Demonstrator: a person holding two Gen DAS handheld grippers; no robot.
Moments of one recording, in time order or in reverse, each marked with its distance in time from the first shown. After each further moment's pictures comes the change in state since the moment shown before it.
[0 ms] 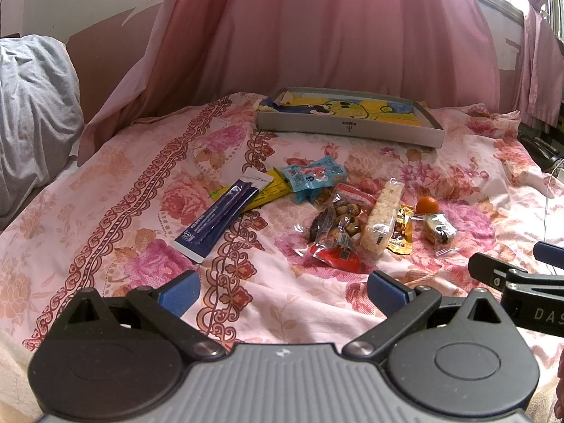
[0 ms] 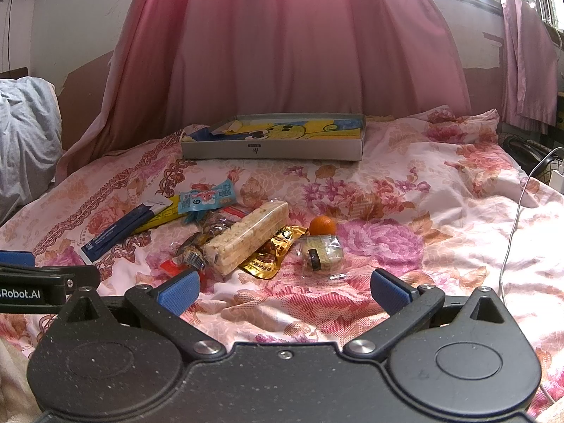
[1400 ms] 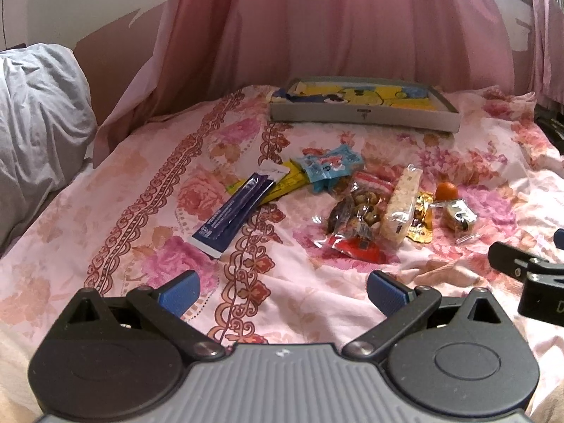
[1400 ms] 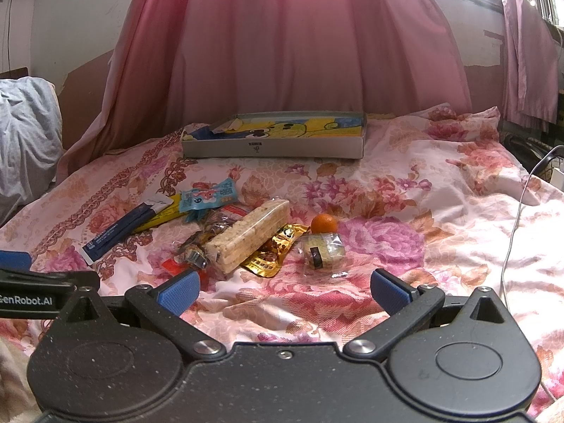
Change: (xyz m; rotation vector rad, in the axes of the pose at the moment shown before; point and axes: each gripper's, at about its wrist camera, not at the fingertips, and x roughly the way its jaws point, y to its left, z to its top) left arm 0.005 -0.003 -0.001 0.041 0.045 0.078; right arm 0.000 -0.002 0.001 0.005 0.007 0.003
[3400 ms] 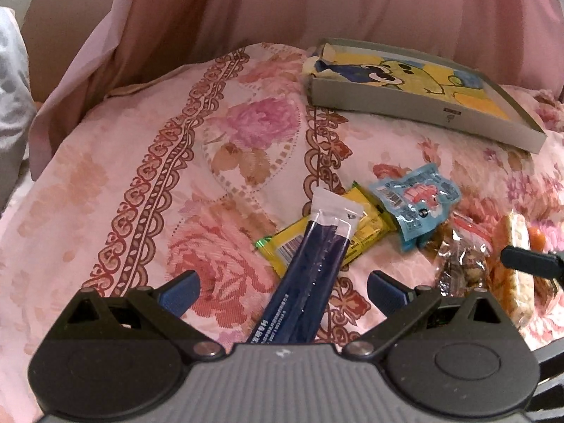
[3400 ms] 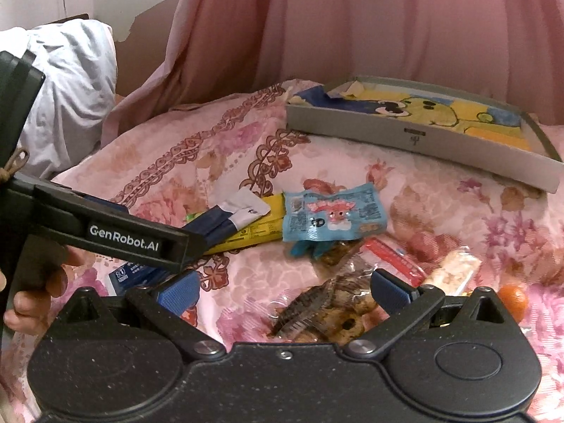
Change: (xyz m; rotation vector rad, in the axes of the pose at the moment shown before) left arm 0.173 0.084 0.093 -0.005 0.159 -0.118; right arm 0.173 0.108 0.056 -0.154 0.158 0.270
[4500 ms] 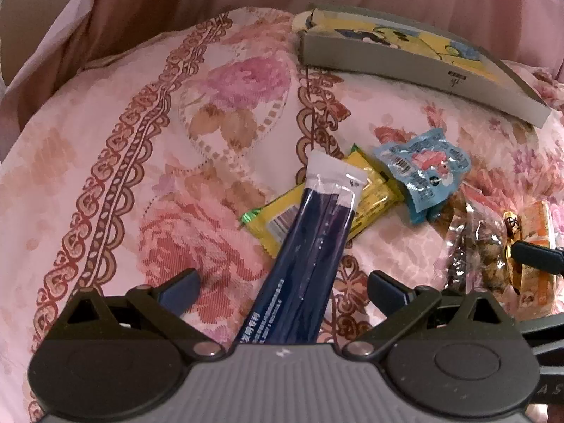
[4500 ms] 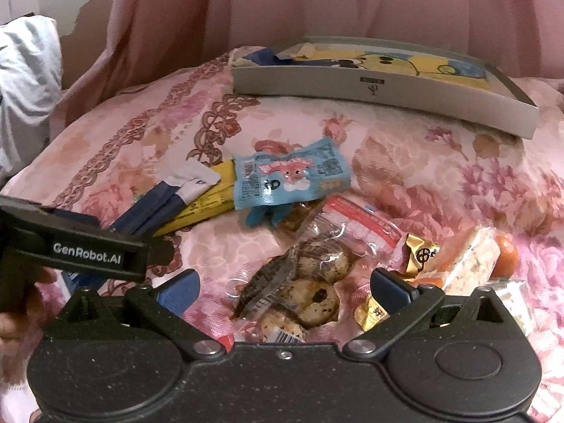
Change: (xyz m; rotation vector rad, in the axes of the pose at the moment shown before) left arm 0.035 0.004 -0.008 0.028 0.090 -0.055; right arm 0.023 -0.010 -0.011 0.123 0.084 -0.149
